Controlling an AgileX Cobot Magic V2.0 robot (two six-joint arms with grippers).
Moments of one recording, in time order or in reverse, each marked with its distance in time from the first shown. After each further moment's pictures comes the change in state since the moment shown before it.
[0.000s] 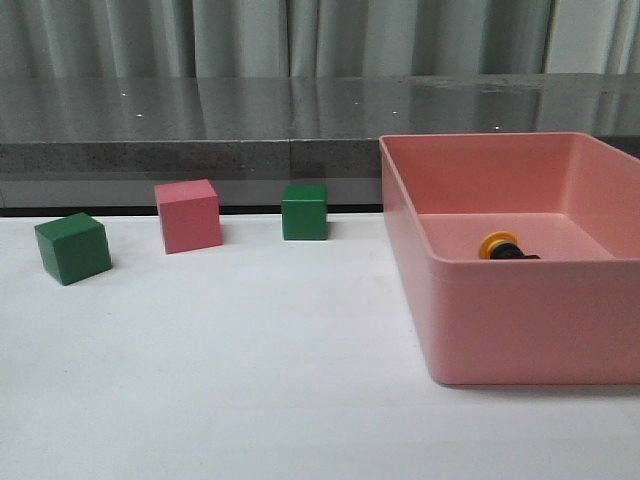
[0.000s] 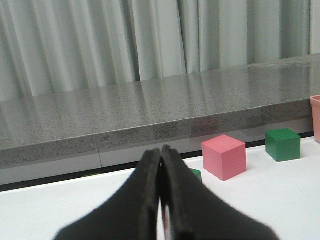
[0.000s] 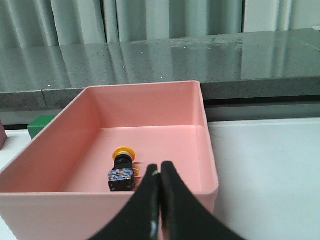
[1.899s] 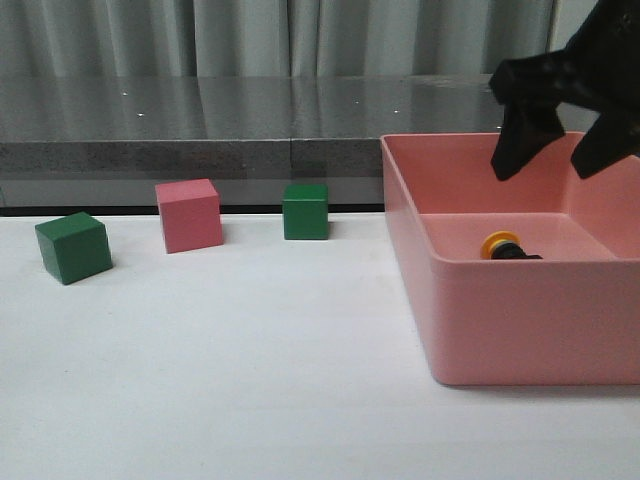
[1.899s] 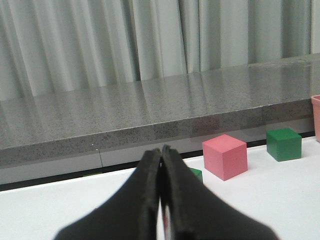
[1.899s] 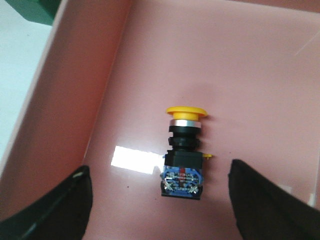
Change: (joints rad) left arm 0.000 0.000 0.000 0.000 0.000 0.000; right arm 0.140 1.559 -1.050 0.180 0.388 -0.191
